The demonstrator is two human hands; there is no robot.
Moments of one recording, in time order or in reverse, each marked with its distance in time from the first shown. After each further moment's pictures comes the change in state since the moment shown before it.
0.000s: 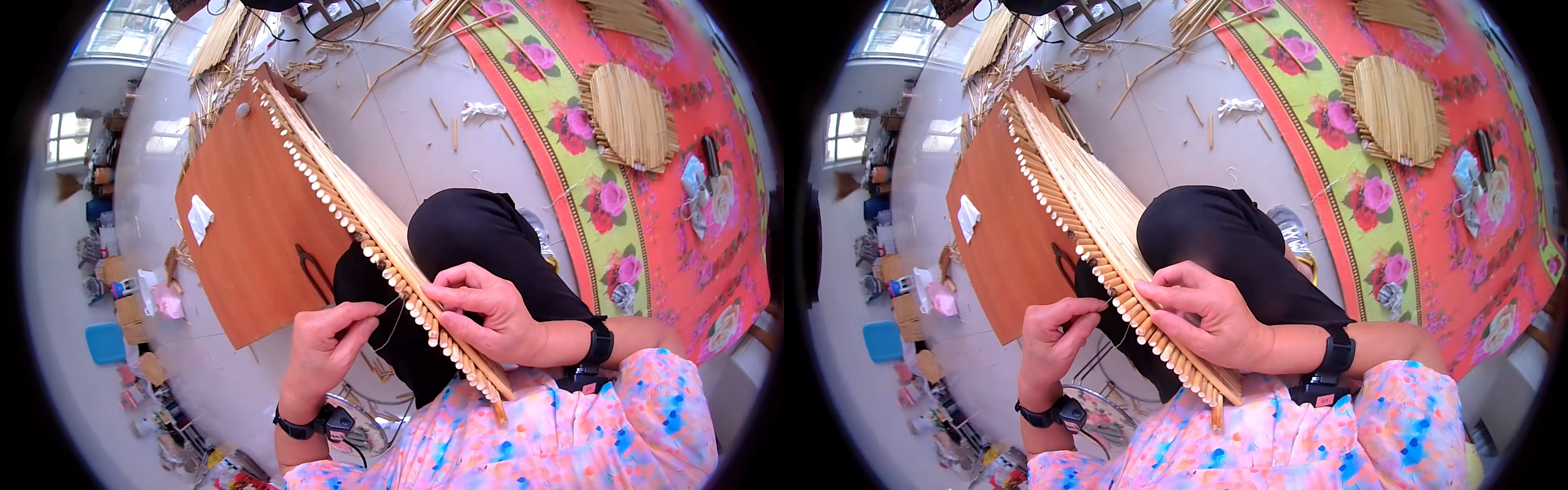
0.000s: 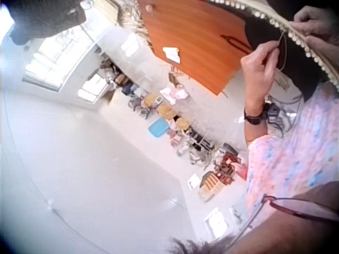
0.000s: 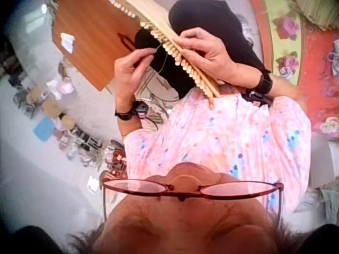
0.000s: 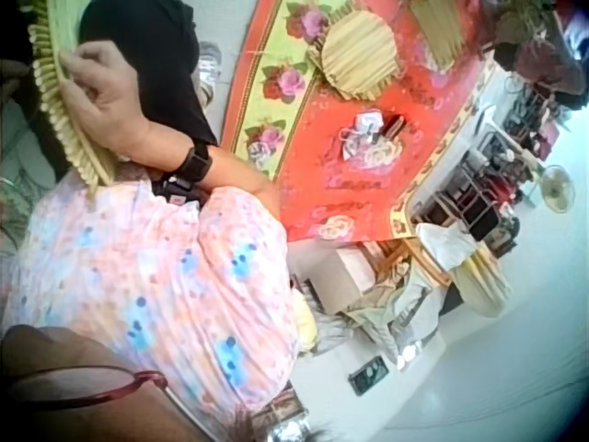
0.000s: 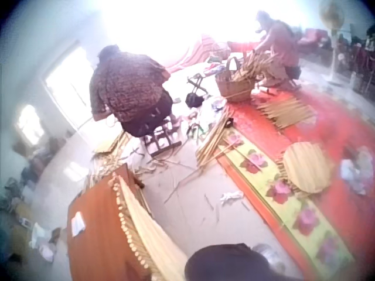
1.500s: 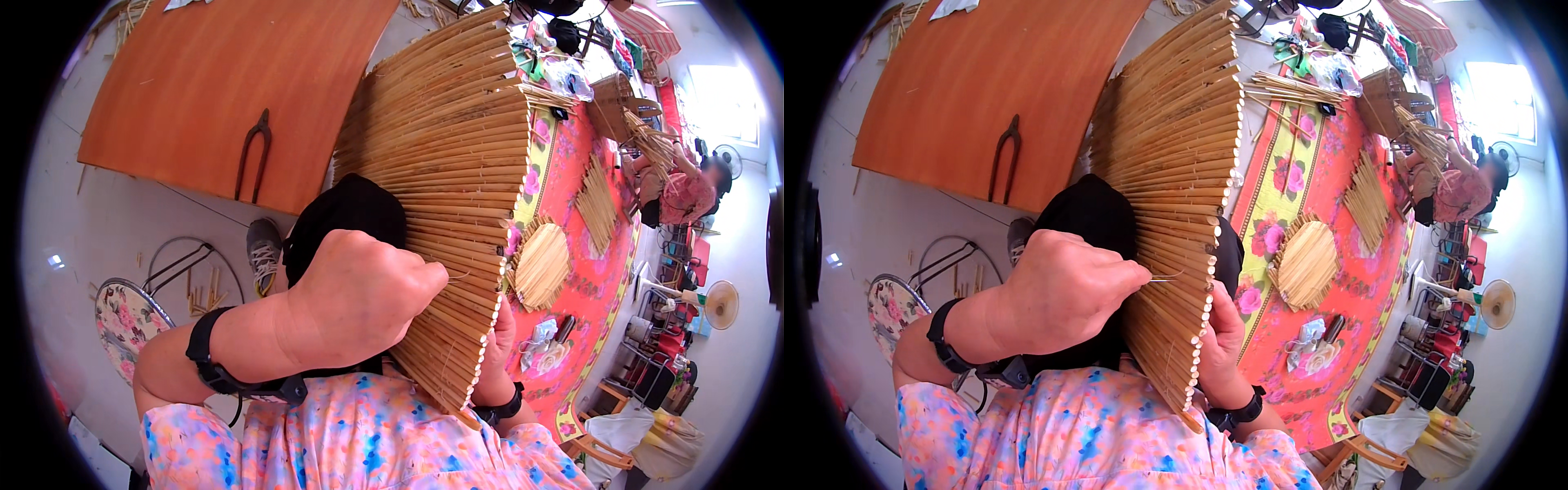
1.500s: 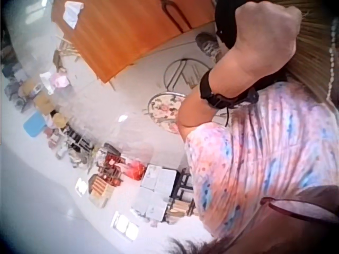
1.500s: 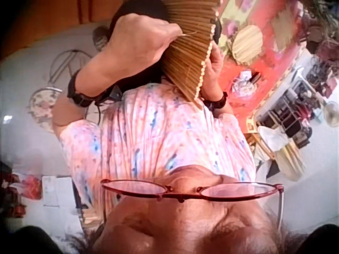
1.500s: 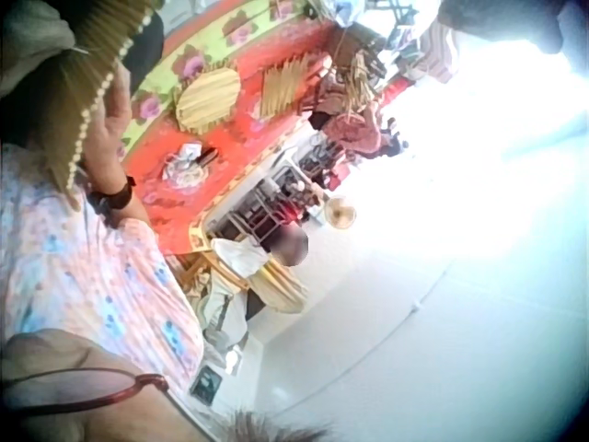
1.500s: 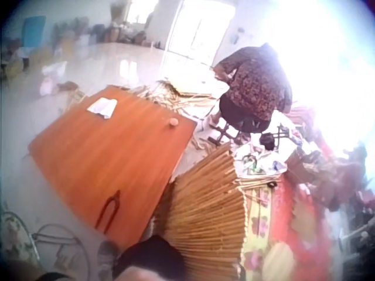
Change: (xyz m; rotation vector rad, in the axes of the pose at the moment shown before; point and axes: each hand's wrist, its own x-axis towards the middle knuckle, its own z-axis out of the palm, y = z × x) left_hand -0.009 -0.051 0.024 0.069 0.355 0.473; right_hand -0.004 -0.009 0.001 -0.054 -0.047 0.330
